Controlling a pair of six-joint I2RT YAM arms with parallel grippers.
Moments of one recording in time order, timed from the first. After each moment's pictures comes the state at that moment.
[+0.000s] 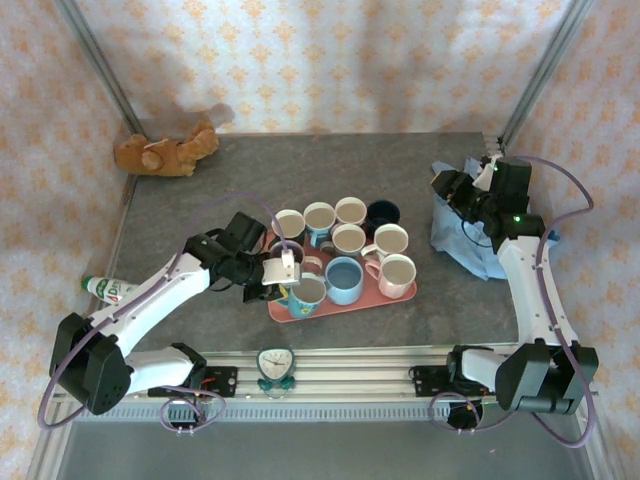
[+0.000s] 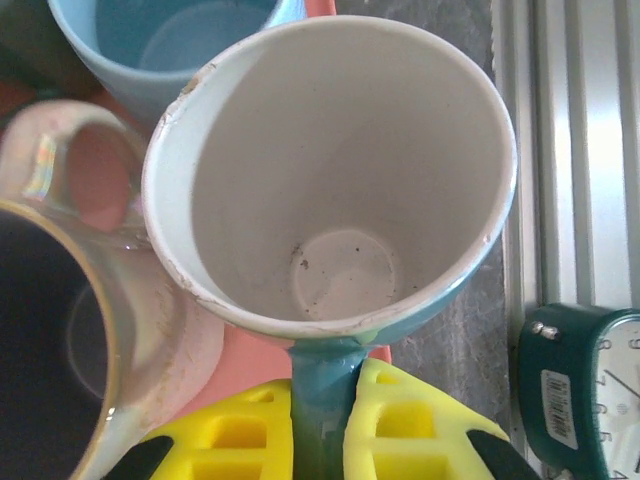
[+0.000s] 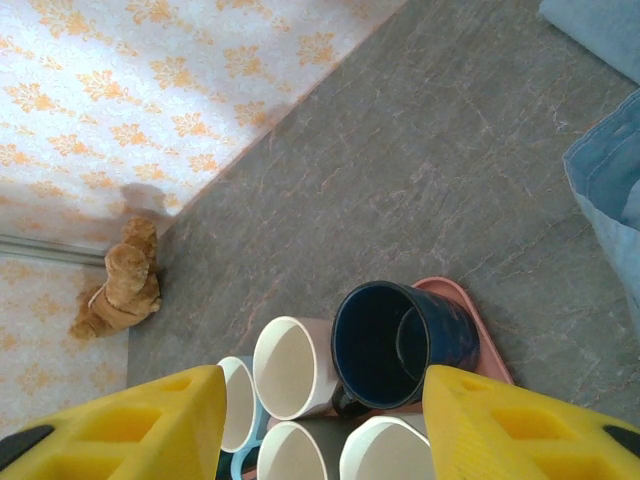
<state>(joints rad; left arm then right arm) -0.50 1.22 0.89 -0.87 0.47 0.86 -0.09 1.18 1.09 -0.52 -0.47 0.66</state>
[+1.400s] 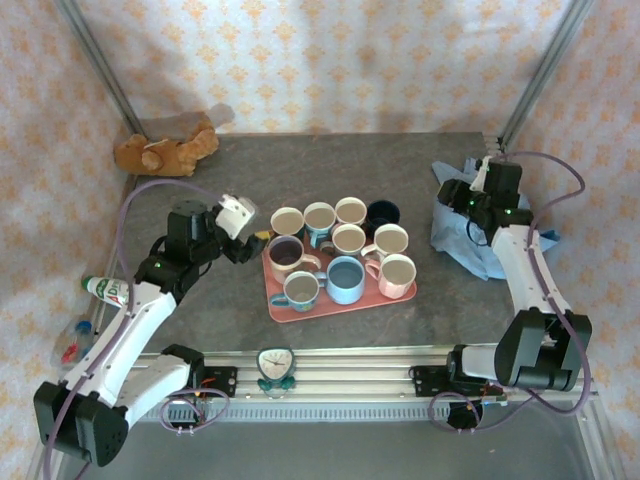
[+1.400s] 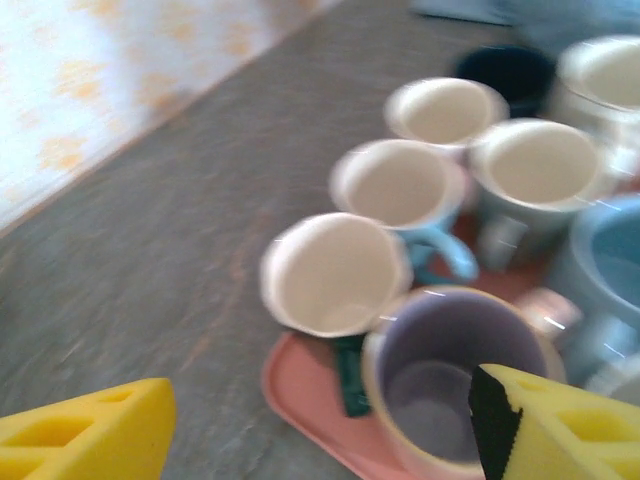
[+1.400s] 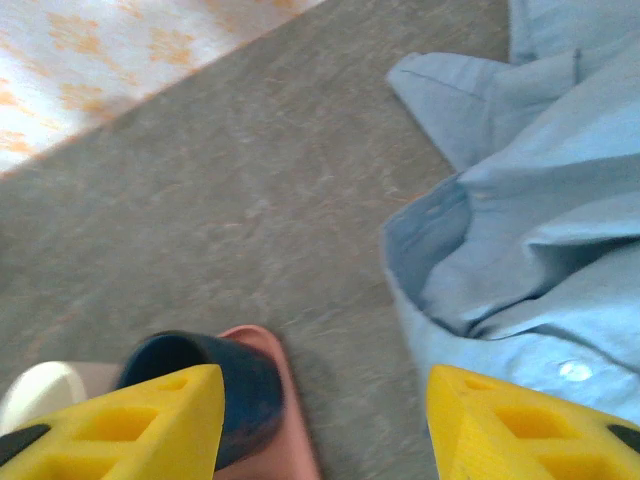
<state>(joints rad) -0.23 0.95 0.77 -0.32 0.22 0.30 -0.11 1.30 1.02 -0.42 -0.22 0.30</state>
